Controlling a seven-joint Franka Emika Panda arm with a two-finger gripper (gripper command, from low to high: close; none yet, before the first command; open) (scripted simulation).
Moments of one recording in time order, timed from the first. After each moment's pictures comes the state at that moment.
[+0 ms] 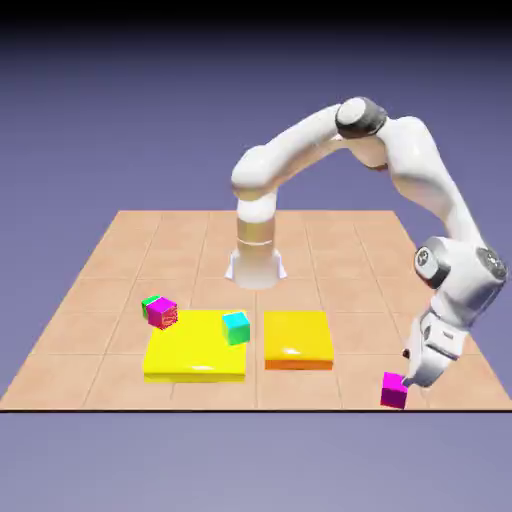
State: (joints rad) arm -1.76 -1.06 2.20 -1.69 0.61 2.00 -0.26
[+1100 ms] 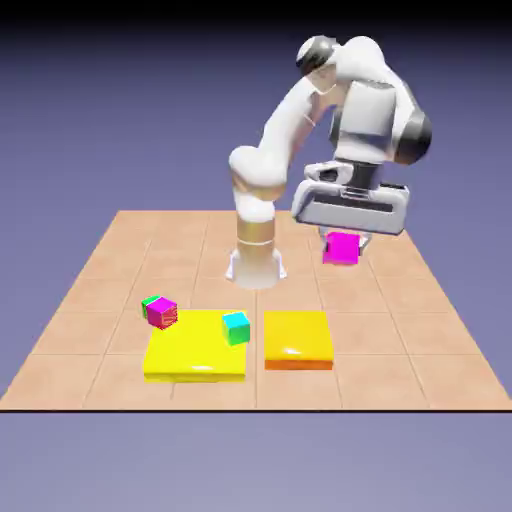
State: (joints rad) arm -1.18 -0.65 1.28 -2.13 0.56 2.10 0.64
